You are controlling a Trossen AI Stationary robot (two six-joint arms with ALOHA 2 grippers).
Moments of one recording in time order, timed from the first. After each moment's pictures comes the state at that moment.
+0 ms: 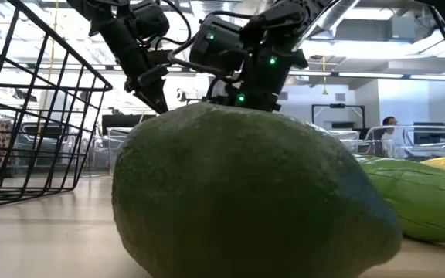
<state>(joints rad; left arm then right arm) 0.50 1.34 0.97 -0.50 -0.19 0.06 0.06 2.13 1.44 -0.47 0.34 0.80</state>
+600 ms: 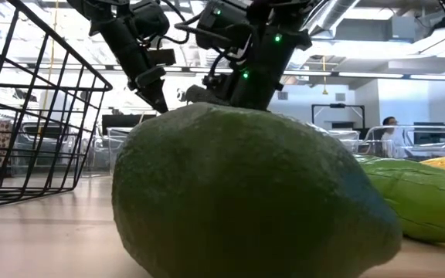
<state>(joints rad) 0.49 1.34 0.97 -0.49 -0.19 0.16 0.06 2.03 1.43 -0.50 0.31 0.75</state>
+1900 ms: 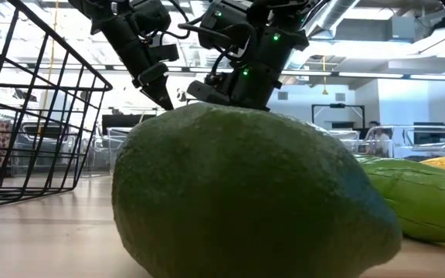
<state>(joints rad) 0.46 1.34 0.97 -0.45 -0.19 0.18 0.02 2.02 1.44 -0.50 0.25 0.75</state>
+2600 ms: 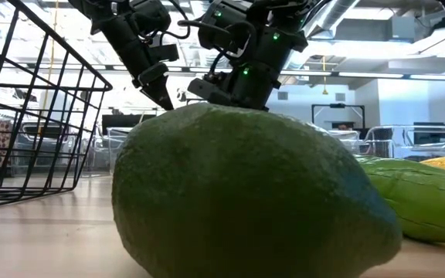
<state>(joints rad) 0.46 1.34 0.97 -0.45 -0.19 0.18 0.01 2.01 1.44 -0.49 0.21 0.69</state>
